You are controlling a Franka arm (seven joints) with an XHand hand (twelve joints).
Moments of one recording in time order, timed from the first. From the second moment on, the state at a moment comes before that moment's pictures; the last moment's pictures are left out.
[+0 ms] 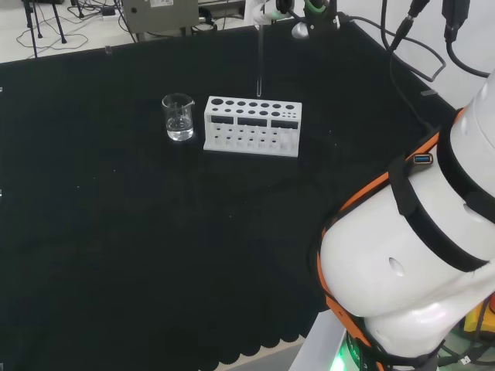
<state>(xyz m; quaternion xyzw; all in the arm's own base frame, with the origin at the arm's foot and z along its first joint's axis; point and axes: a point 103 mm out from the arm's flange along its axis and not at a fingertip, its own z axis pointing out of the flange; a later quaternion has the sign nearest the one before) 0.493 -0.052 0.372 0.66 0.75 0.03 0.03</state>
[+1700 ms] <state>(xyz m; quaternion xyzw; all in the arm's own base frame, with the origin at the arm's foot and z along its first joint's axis) 0.567 0.029 0.375 0.58 0.82 0.05 0.01</state>
